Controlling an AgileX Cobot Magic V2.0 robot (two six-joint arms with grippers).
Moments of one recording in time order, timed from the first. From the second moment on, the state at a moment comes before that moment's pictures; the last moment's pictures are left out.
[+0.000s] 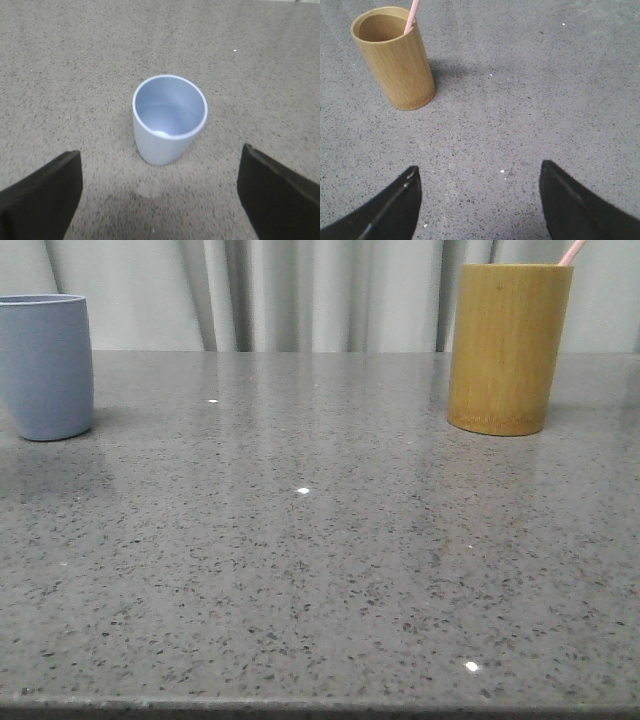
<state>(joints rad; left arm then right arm) -0.09 1.03 -1.07 -0.20 0.73 0.01 0.07 0.52 -0.82 -0.04 0.89 0.18</state>
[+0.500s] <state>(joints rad) -0.09 1.43 -1.30 -0.20 0.76 0.02 0.07 0.52 -0.82 -0.04 0.89 0.18</state>
